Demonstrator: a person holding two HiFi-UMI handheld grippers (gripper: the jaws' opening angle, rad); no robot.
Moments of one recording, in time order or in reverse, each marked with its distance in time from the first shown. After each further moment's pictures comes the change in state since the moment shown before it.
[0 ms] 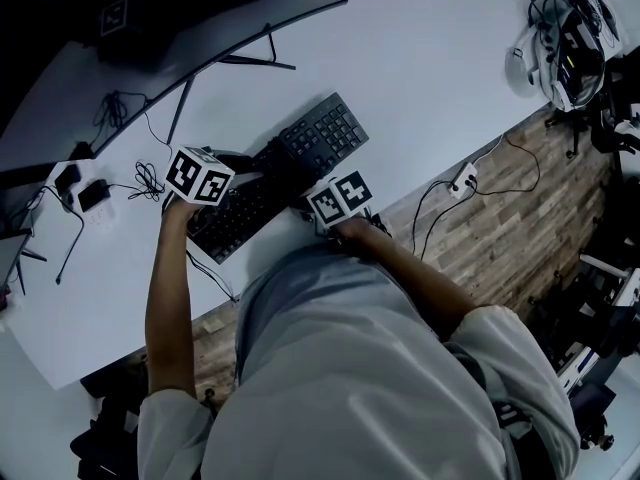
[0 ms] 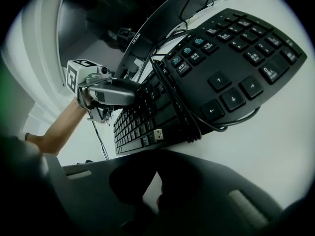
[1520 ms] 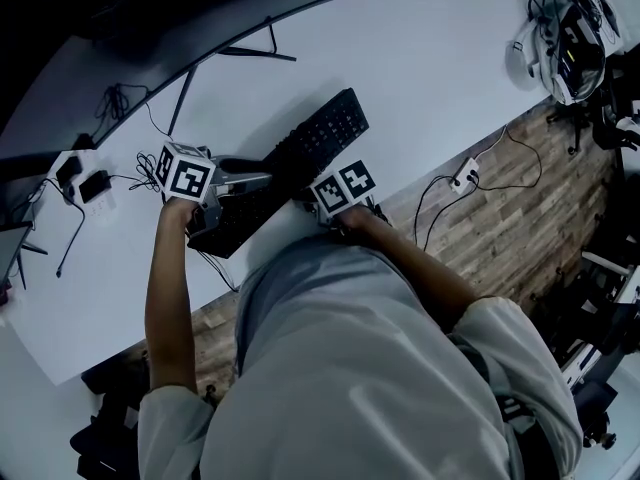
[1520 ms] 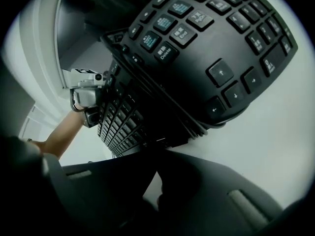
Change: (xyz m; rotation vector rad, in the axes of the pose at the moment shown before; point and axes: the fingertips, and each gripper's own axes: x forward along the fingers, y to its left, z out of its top) left arm -0.019 -0.063 0.008 -0.173 -0.176 -0.415; right arm -0.002 0.001 -0.009 0.030 0.002 0.016
